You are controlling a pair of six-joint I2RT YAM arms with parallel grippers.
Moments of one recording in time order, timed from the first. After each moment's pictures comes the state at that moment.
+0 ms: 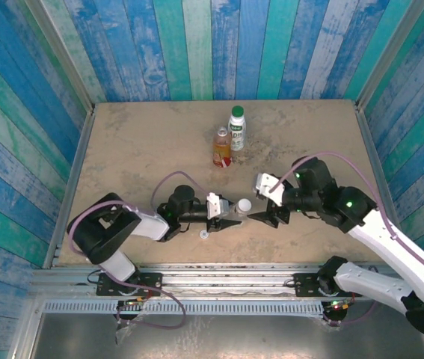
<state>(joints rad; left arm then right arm) -0.76 1.59 0.39 0.95 0.71 0.30 0.71 0.93 0.99 -0.77 -0.42 -0.52</state>
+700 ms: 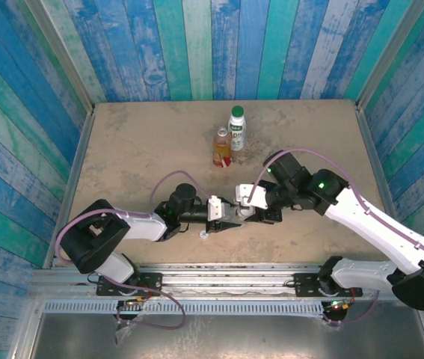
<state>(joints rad) -0.78 1.51 0.41 0.80 0.72 0.39 0.80 1.18 1.14 -0.95 -0.35 -0.75</state>
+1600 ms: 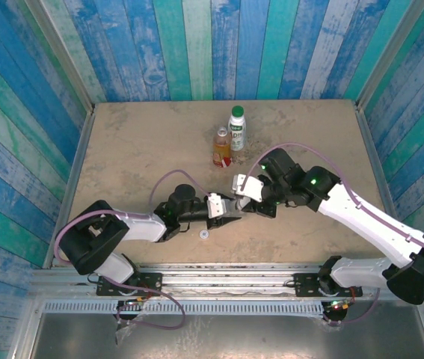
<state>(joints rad) -0.79 1.50 0.41 0.83 0.55 0.38 0.80 1.23 1.15 -0.89 -0.23 -0.49</state>
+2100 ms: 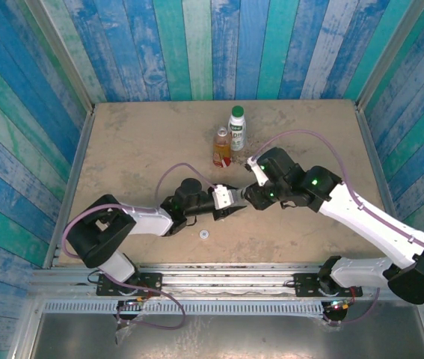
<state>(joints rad) -0.80 1.57 0.51 0.84 0.47 0.39 0.82 1.22 1.18 -0.91 0.01 0.22</state>
